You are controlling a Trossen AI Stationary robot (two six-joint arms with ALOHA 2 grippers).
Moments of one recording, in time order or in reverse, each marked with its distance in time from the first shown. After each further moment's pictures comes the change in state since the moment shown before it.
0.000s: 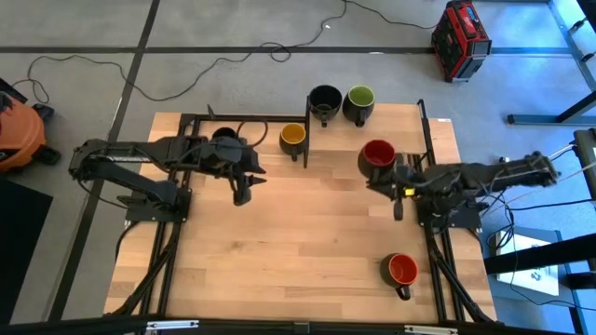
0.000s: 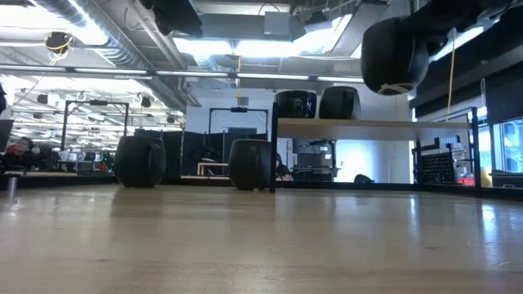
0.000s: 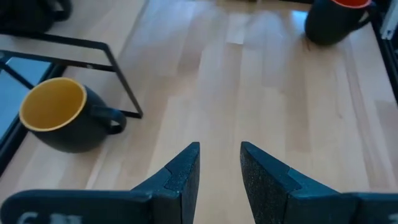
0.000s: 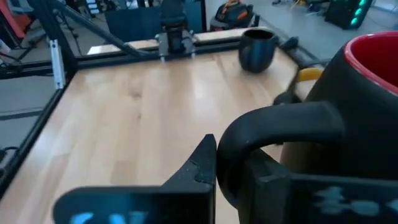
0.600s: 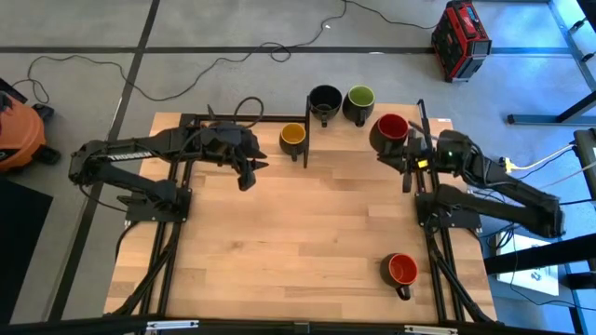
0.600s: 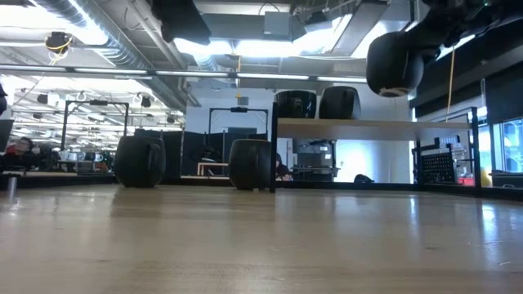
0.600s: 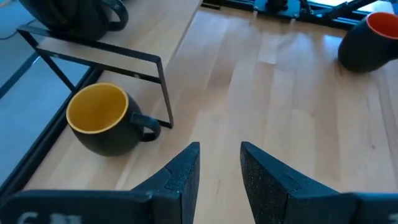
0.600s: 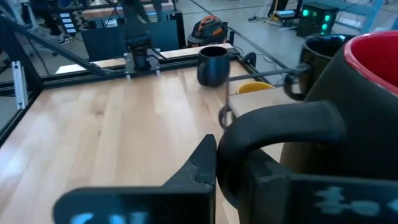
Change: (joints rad) left arm 0.144 0.000 0.000 0.048 0.029 0.024; right arm -0.677 -0.138 0.003 -0.068 -0.566 -0.201
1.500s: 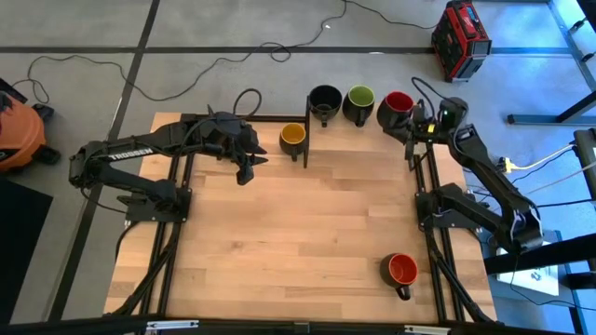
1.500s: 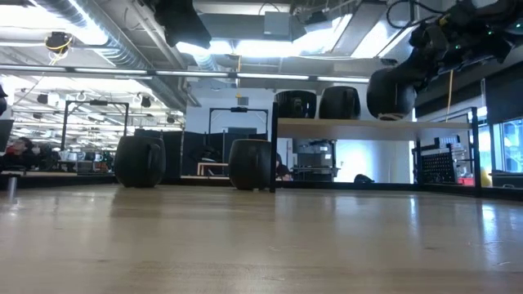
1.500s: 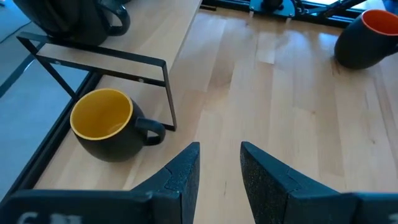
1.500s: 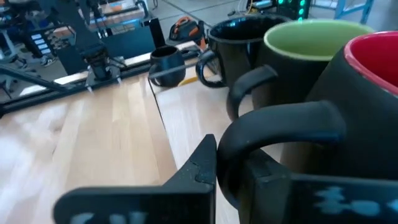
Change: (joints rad) left arm 0.091 0.000 0.000 0.004 0.103 0.081; right arm -0.756 0.292 0.000 0.139 -0.659 -0.174
